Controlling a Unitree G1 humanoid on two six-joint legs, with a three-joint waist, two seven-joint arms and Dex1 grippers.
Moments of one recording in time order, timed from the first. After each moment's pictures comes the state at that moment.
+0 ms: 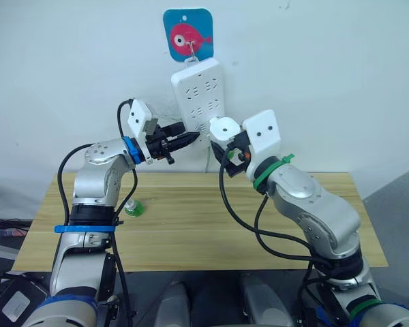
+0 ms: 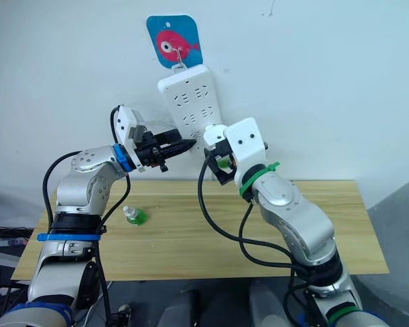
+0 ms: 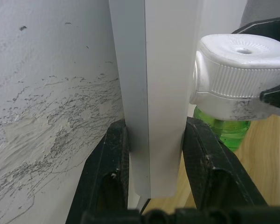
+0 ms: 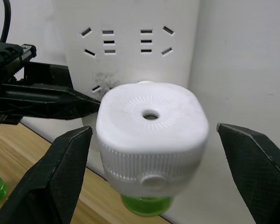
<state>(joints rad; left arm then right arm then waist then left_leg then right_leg) -0.72 0.48 0.08 0.28 -0.36 0.30 -1.01 -0.61 -0.18 0.28 -0.54 0.29 0.95 -0.04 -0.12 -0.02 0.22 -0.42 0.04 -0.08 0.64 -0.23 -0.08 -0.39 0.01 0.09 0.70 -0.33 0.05</state>
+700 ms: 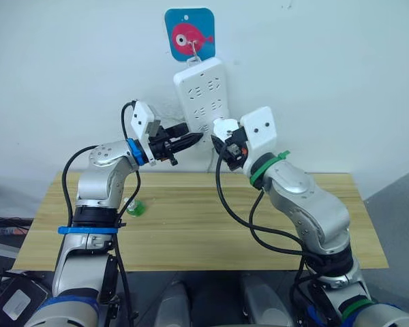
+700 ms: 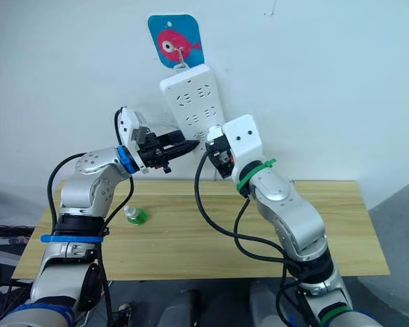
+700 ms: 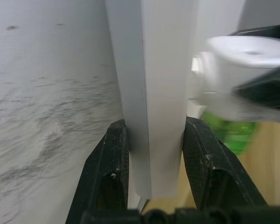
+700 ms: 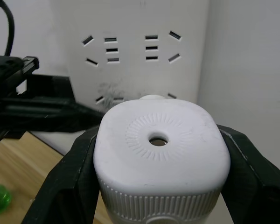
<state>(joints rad) -0.70 0.48 0.07 0.26 -0.37 0.27 -0.98 -0.54 -0.15 0.23 -0.63 0.26 1.01 0.06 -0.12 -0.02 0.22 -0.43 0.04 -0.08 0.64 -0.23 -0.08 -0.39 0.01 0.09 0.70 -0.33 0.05</state>
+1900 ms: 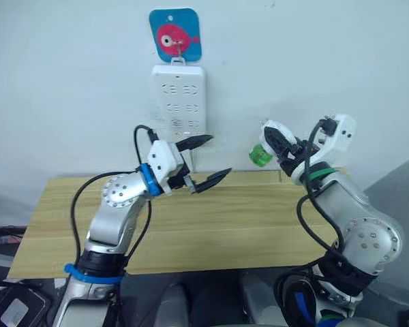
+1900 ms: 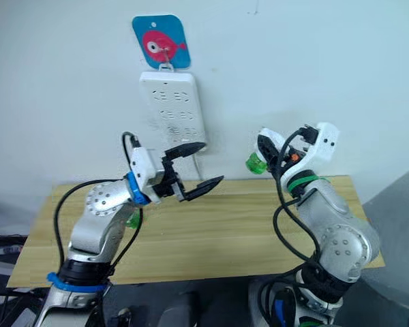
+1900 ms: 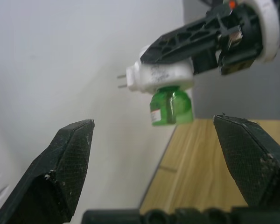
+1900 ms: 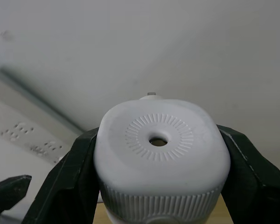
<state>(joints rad) -0.43 0.37 -0.08 -0.17 -0.34 0.12 -0.86 -0.53 0.15 -0.51 -0.68 0.85 1.27 -0.24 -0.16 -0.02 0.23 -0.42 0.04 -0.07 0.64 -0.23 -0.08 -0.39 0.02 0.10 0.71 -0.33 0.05</state>
